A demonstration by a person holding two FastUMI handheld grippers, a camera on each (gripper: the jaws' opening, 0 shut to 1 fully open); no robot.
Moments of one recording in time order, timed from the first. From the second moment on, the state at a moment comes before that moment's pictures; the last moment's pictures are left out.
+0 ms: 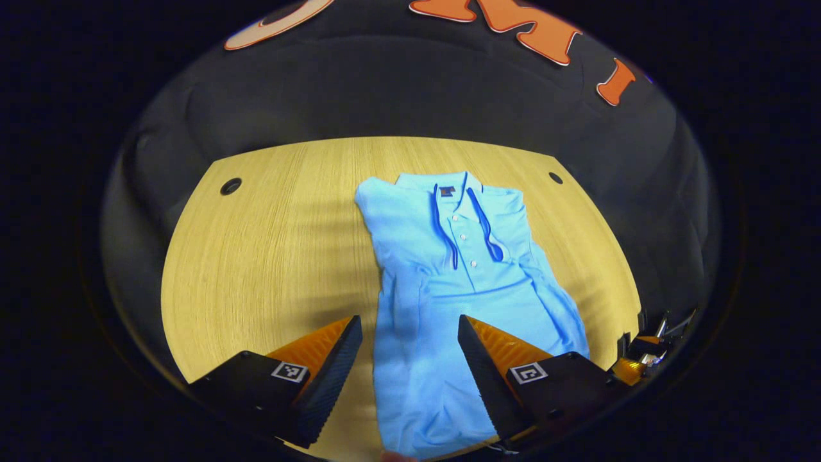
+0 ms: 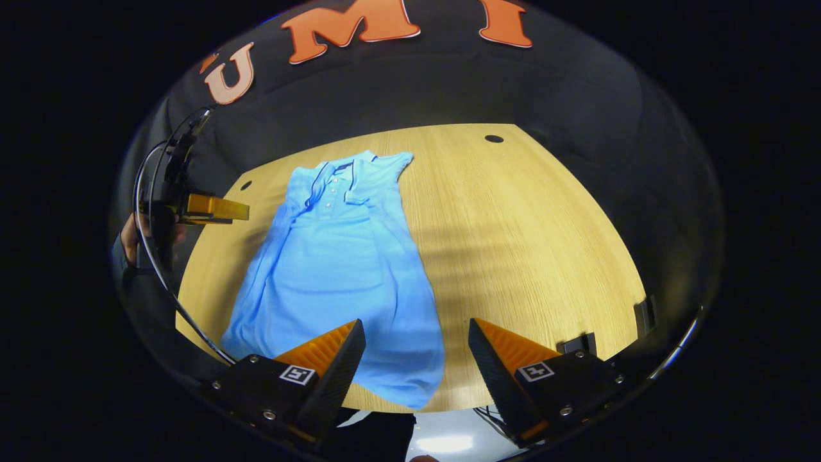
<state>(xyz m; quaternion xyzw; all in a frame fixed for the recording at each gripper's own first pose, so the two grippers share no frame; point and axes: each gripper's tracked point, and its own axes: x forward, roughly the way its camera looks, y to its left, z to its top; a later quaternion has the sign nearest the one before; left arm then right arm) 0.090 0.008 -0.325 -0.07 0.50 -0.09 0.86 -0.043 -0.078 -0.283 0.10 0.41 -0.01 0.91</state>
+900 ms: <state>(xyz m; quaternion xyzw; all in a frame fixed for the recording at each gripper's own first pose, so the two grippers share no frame) -0.104 -0.002 -0.390 -0.06 0.59 -0.07 0.80 -0.085 -0.053 -0.356 0.05 0.52 0.03 0.85</state>
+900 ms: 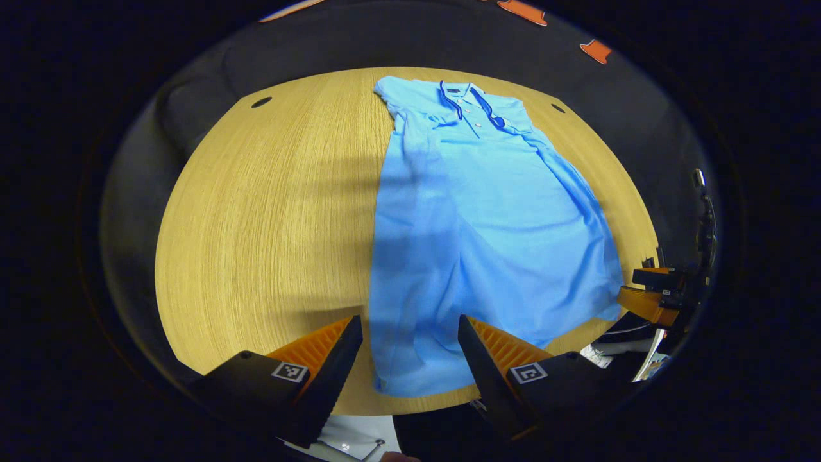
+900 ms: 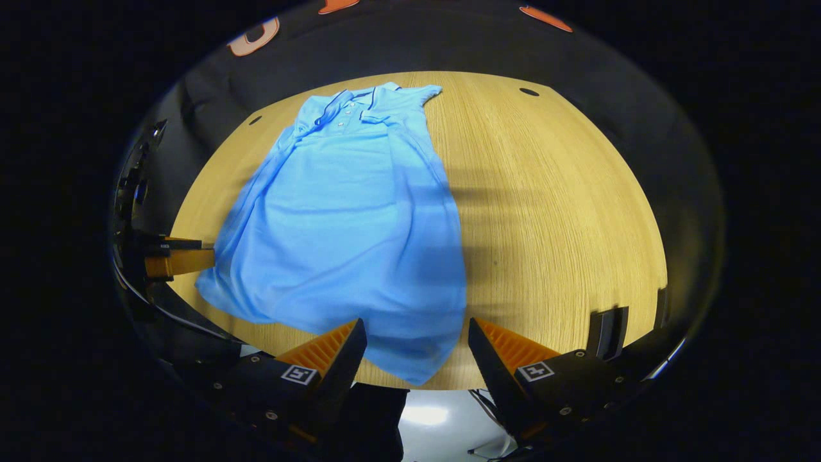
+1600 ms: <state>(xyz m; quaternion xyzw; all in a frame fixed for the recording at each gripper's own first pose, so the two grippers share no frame) -0.131 -0.010 -0.416 -0.02 0.61 -0.05 0.79 -0.090 -0.049 -0.380 0.04 0.54 -0.01 0.84</state>
